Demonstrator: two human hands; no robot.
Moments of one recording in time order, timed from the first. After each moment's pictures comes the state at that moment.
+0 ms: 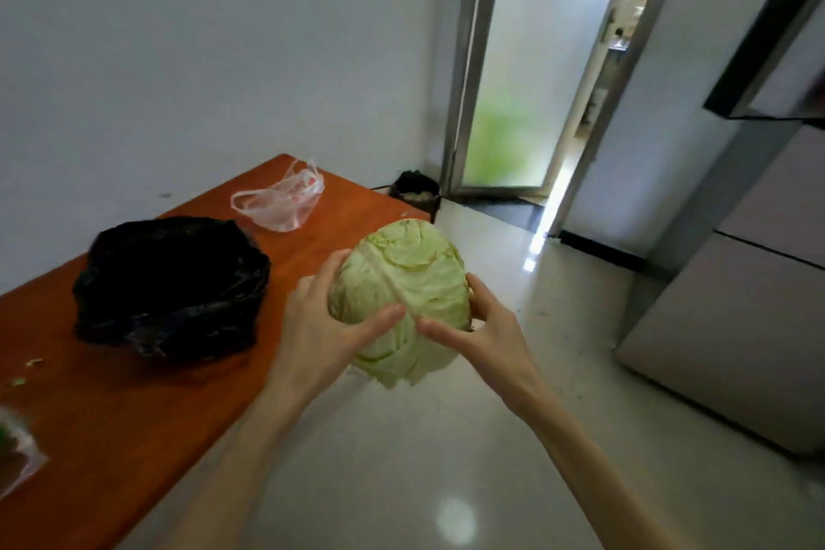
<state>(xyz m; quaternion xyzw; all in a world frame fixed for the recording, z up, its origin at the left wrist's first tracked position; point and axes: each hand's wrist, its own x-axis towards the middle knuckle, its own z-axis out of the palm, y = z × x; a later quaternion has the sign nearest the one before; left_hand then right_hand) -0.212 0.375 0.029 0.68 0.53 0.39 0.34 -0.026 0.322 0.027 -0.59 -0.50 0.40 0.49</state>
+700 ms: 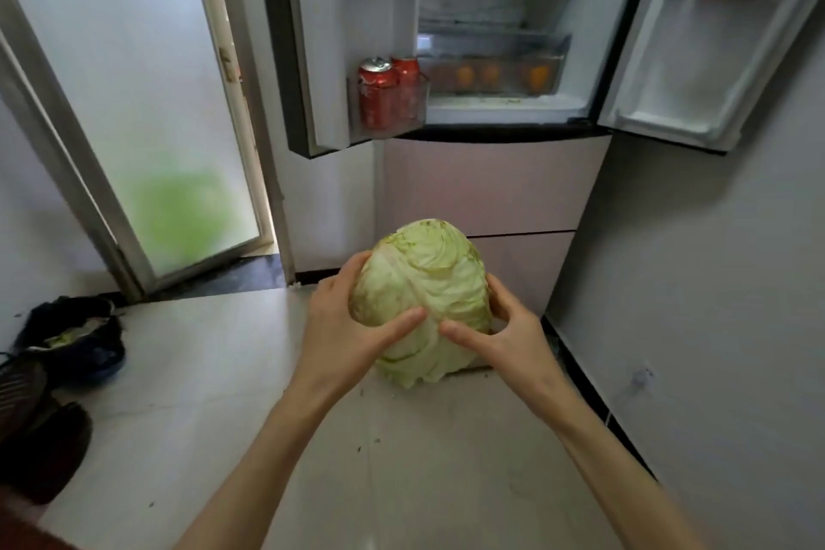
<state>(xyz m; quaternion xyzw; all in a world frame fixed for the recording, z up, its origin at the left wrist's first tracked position) 0.316 0.385 0.038 0.81 0.16 0.30 0.48 0.408 0.214 0.043 -0.73 -0.27 0.12 0.61</state>
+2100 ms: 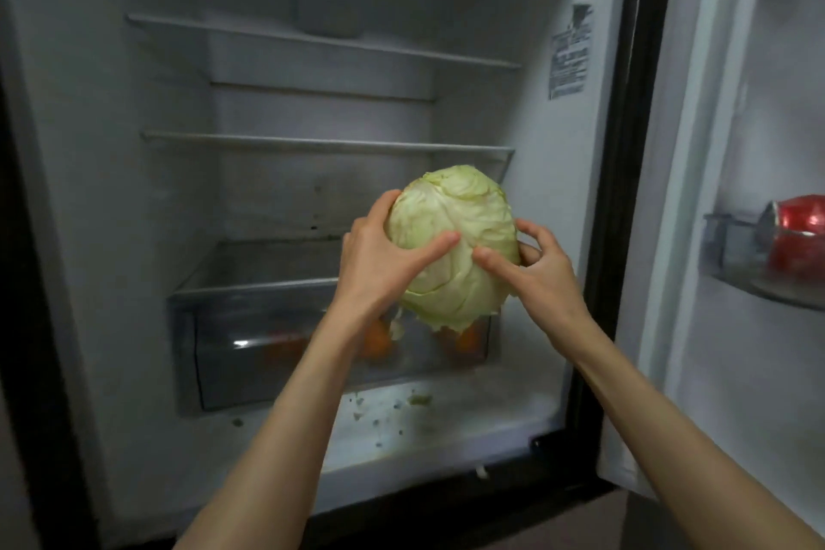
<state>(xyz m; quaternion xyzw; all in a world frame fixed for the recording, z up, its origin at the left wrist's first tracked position) 1.094 0.490 0.290 0.78 0.00 0.40 0.47 1.143 0.319 0.279 -0.68 -0.28 -0.13 0.67</state>
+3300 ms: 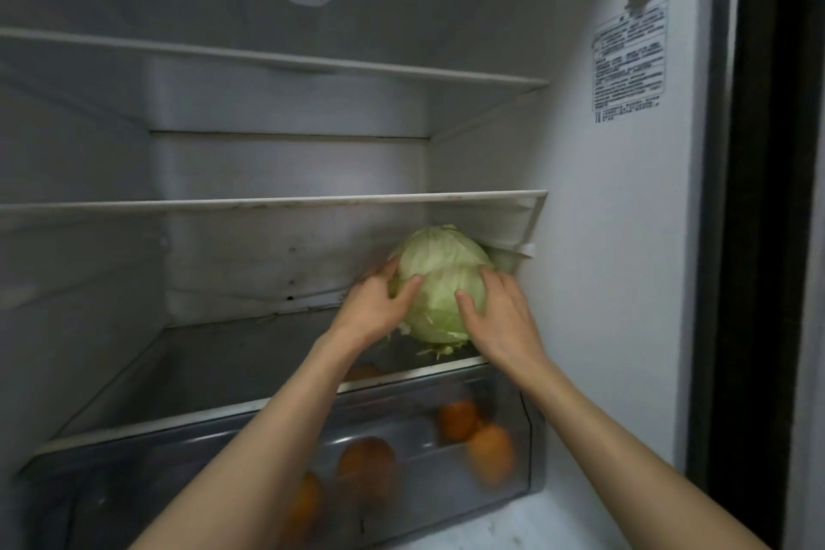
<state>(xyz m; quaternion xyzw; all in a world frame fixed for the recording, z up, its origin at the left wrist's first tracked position) 1.286 0.578 0.302 0.91 0.01 0.30 0.28 1.333 0.419 0.275 -0.86 -0.22 -0.27 0.37</state>
